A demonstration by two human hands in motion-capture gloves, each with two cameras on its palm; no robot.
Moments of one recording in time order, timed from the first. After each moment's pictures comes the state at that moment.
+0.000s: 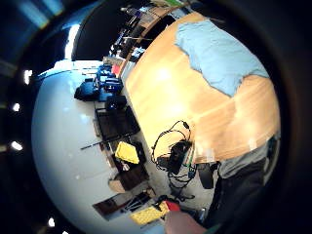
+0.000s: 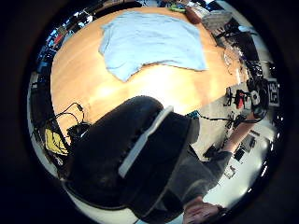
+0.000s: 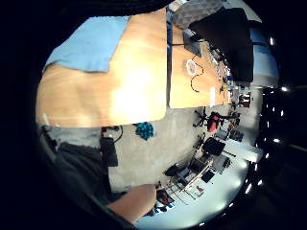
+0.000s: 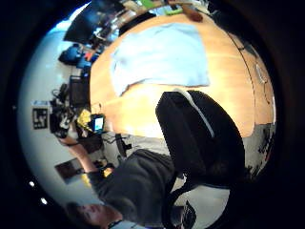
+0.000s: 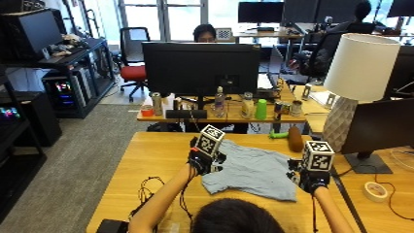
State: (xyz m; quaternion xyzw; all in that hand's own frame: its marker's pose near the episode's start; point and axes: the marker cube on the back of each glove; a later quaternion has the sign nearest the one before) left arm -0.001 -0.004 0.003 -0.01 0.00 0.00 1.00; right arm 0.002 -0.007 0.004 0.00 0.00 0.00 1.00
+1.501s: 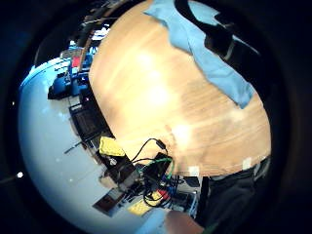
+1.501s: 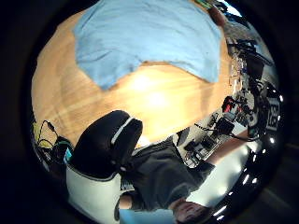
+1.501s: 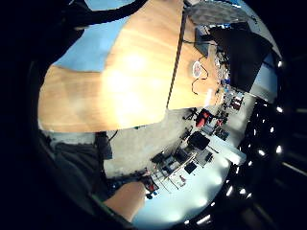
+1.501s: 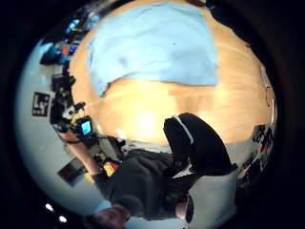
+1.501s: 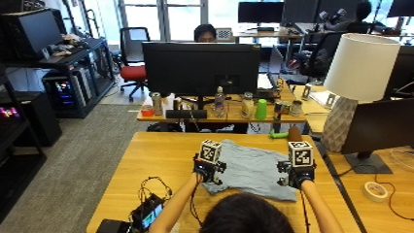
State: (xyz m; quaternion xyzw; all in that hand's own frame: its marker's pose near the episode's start) left arm 0.028 -0.026 0.079 -0.16 0.10 -0.03 0.98; right arm -0.012 -0.088 0.070 -0.13 0.05 -0.01 0.99
